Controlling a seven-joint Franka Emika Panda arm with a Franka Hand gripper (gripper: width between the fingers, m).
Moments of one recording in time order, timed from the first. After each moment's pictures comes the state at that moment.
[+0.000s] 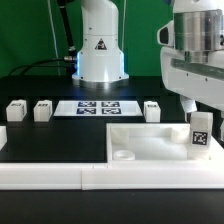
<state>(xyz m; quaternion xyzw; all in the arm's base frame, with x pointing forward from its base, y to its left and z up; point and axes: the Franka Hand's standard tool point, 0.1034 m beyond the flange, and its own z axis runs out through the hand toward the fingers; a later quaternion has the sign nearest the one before) 0.630 0.125 0.070 -0.81 0.58 0.02 0.05</state>
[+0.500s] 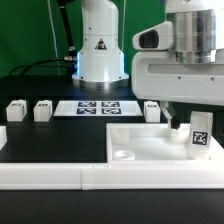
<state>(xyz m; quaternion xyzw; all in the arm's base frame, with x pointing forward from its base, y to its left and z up) 0.635 0.108 0.071 -0.96 0.27 -0.01 0.06</state>
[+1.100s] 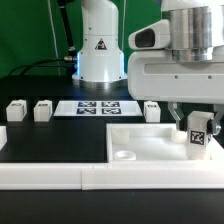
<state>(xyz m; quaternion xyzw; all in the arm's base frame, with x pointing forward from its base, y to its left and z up) 0.638 0.106 0.071 -0.94 0.34 -0.02 0.06</state>
